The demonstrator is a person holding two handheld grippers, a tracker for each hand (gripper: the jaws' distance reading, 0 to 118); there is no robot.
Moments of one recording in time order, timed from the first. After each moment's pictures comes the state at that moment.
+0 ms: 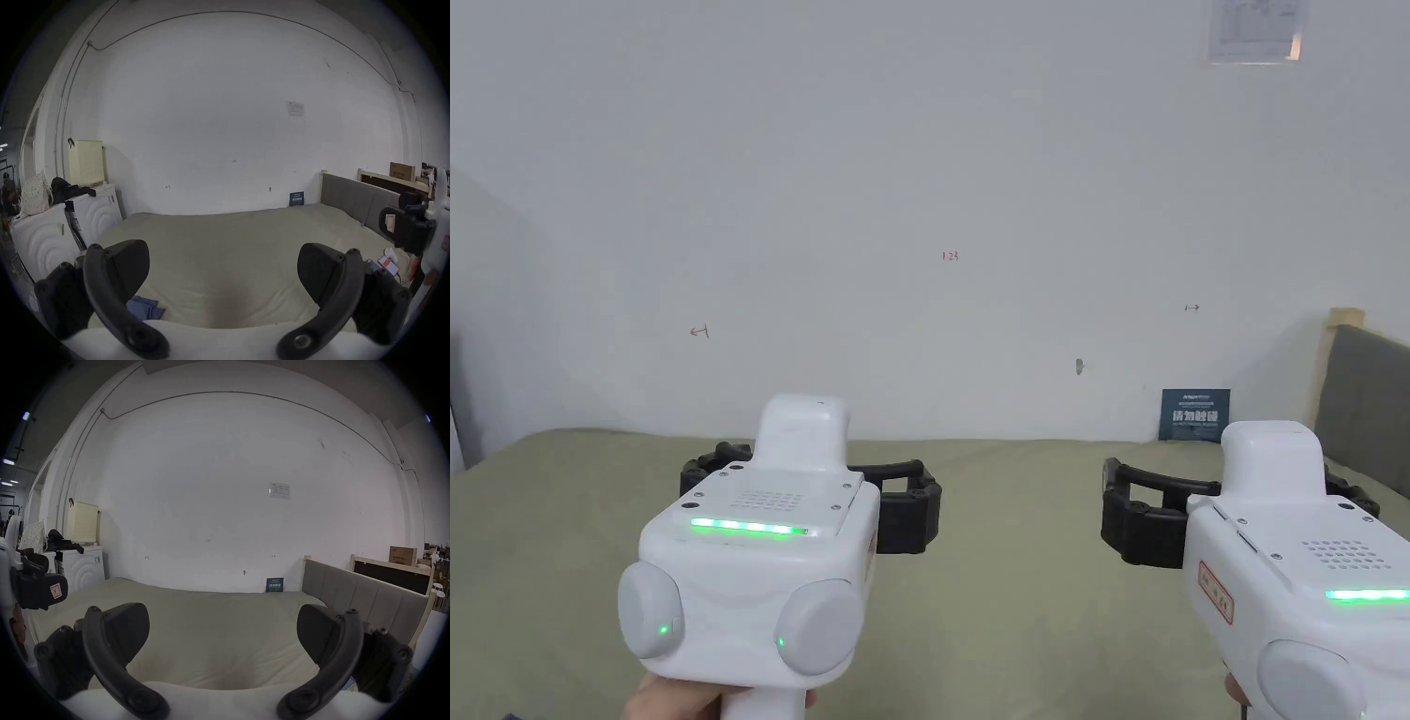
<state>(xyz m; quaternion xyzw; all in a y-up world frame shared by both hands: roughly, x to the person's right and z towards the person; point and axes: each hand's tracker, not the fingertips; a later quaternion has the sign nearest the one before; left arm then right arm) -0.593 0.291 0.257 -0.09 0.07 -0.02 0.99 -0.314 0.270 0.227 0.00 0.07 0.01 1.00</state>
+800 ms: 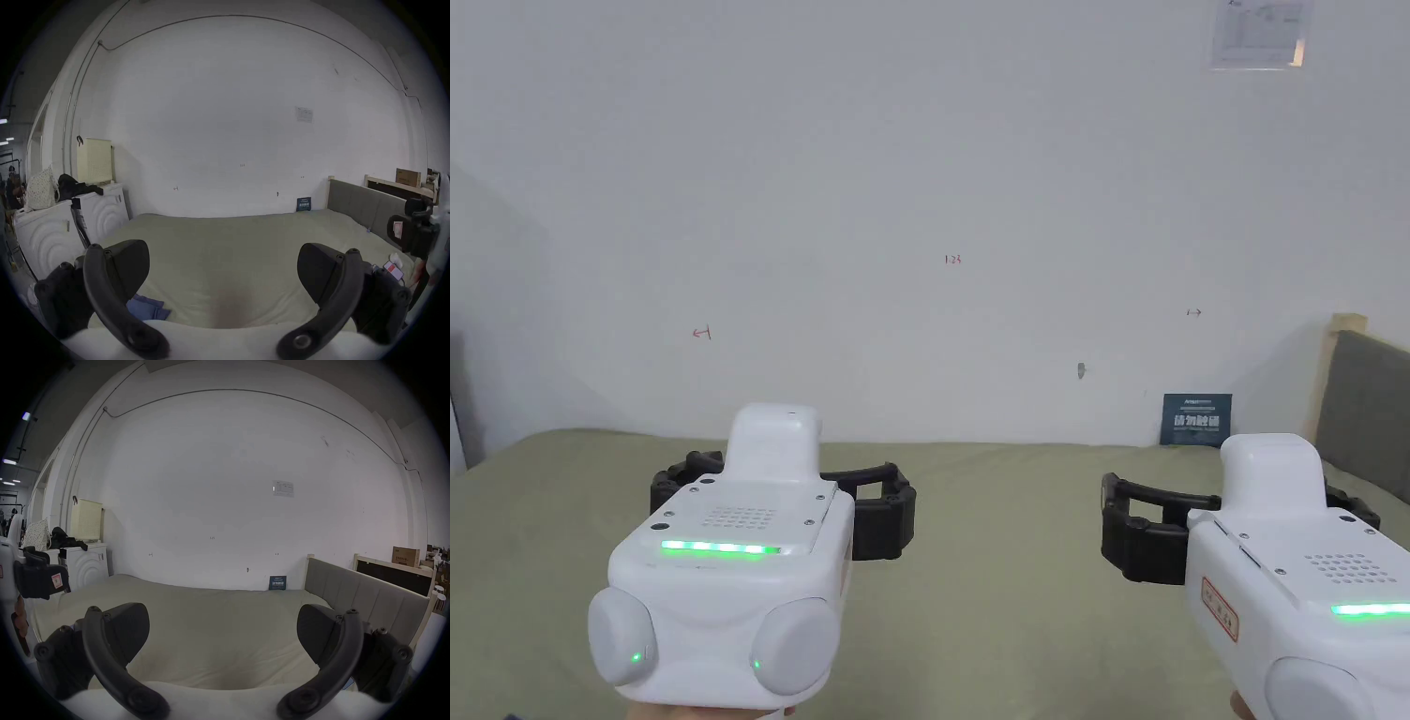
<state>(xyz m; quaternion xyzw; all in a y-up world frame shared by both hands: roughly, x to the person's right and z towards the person) -0.603 0.285 0.265 -0.08 0.09 -0.02 0.99 -0.316 0.267 0.229 -0.01 0.08 0.02 1.00</state>
